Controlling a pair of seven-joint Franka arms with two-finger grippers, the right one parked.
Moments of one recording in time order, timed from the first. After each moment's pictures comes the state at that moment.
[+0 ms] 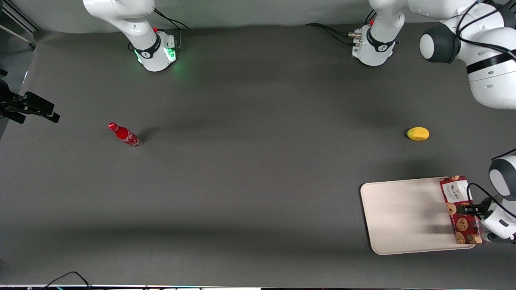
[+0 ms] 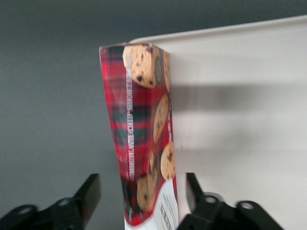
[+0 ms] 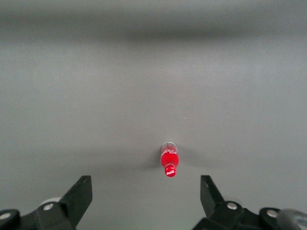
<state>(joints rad) 0.12 0.96 0.19 -1.03 -0.03 1.96 0.25</state>
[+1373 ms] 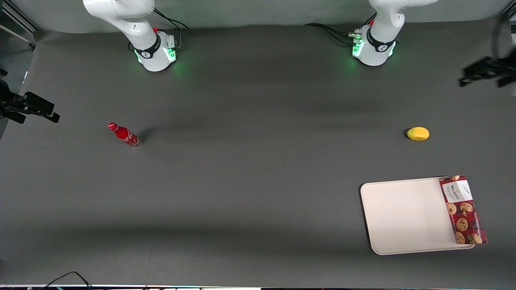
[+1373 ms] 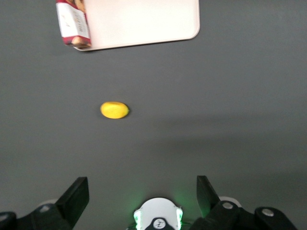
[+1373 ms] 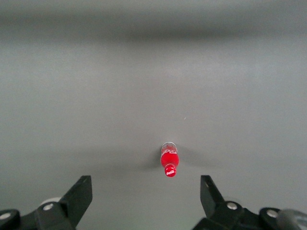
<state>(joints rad) 0.06 -0.14 -0.01 -1.69 -0.02 1.41 0.07</state>
